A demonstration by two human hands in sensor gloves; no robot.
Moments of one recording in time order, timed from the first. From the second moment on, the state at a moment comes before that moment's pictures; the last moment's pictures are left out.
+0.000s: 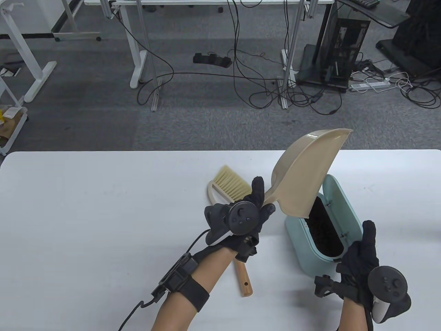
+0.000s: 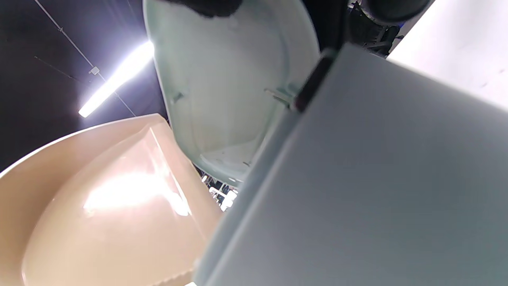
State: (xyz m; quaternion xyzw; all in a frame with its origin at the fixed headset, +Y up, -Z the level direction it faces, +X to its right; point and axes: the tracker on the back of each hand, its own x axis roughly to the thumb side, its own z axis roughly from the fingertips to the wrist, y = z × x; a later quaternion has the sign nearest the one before) left_hand -0.011 -0.618 -0.346 0.14 -0.22 0.23 0.94; right_hand 0.296 -0.715 -0.233 -0.21 -0.29 0.82 0.44
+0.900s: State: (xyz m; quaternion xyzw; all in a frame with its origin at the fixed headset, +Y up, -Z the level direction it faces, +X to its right) left_hand -0.299 -0.730 -0.307 -0.10 0.00 0.42 0.90; right_hand 0.292 -0.717 -0.235 -0.21 -0.29 0.84 0.40
